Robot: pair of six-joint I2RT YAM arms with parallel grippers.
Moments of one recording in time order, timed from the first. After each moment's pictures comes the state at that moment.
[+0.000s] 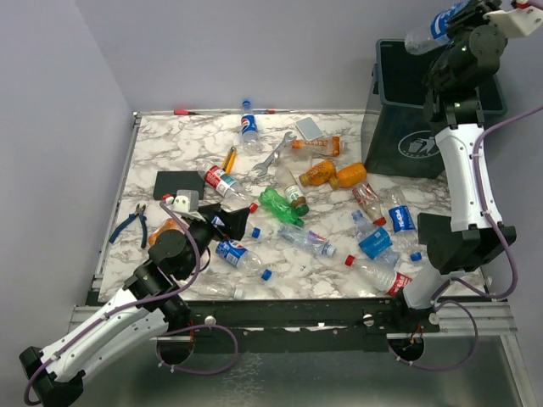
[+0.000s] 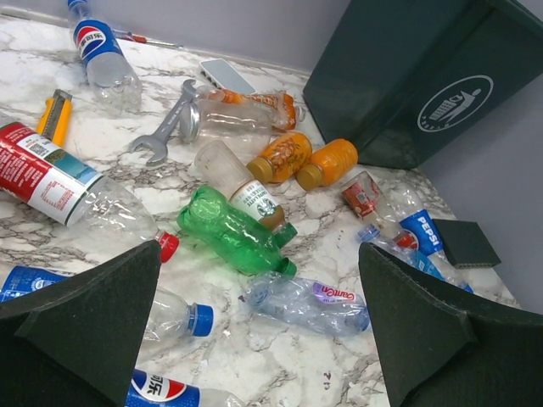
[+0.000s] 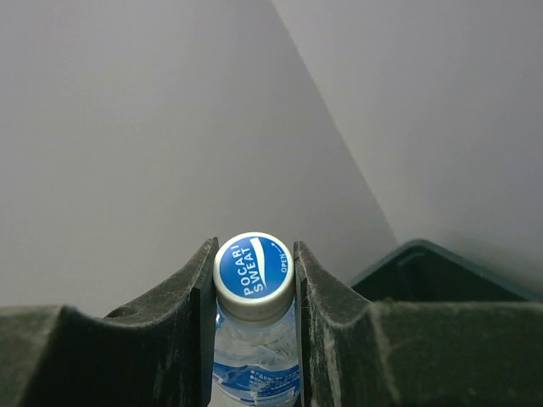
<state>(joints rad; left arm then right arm) -0.81 0.46 0.45 0.00 -0.35 -0.47 0.10 1.69 2.09 0.17 0.70 0.21</state>
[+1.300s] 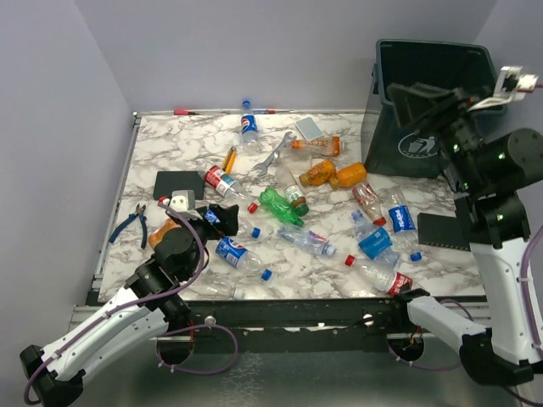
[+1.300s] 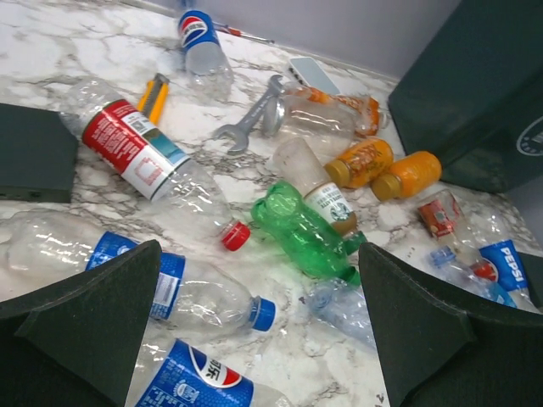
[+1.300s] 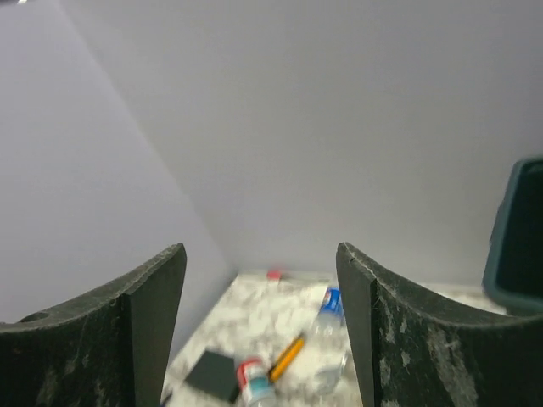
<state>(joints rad) -0.81 0.48 0.45 -0.07 -0.54 -0.48 0.23 1.06 1.57 -0.12 -0.09 0.47</state>
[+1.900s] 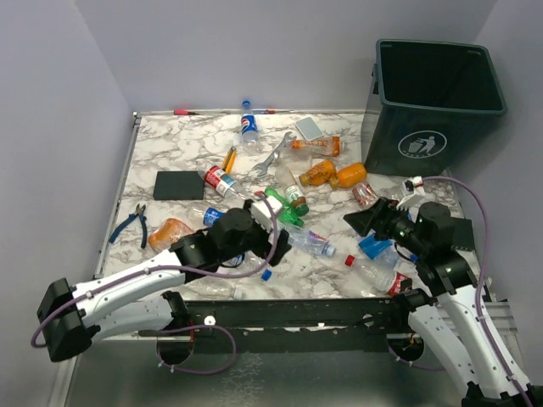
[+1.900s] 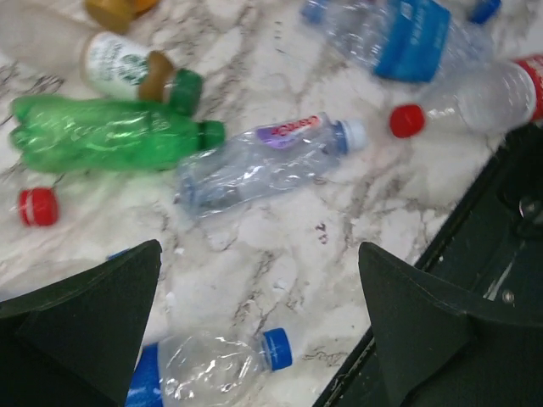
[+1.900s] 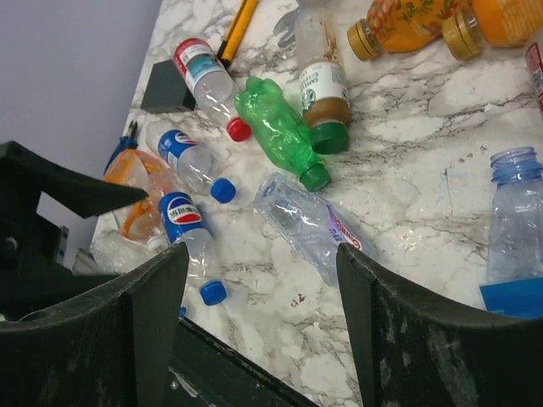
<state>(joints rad) -0.92 0.91 0.65 -0.15 -0.06 -0.23 0.25 0.57 0.60 -0.39 -0.35 0.59</state>
